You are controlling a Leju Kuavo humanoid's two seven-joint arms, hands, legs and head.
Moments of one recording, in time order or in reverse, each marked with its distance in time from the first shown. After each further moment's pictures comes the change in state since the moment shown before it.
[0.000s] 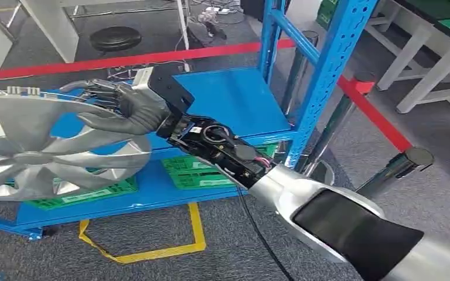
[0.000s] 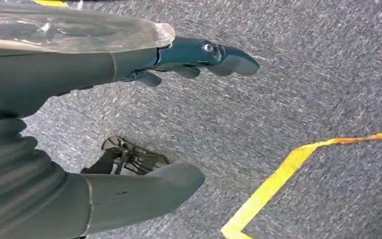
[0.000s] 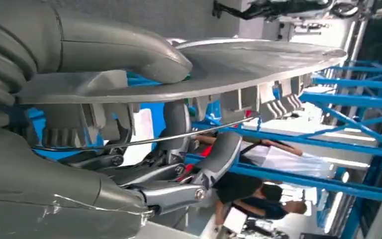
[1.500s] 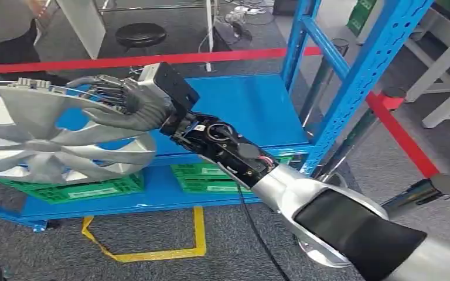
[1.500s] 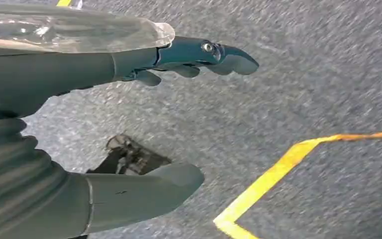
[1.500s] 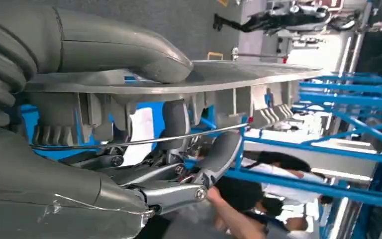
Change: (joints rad) left arm -0.012 -0.011 0.000 0.003 -0.016 -0.002 0.003; right arm -0.009 -0.004 -0.010 0.008 0.003 -0.016 0.002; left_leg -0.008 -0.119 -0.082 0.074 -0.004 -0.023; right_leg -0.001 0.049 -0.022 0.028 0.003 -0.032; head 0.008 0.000
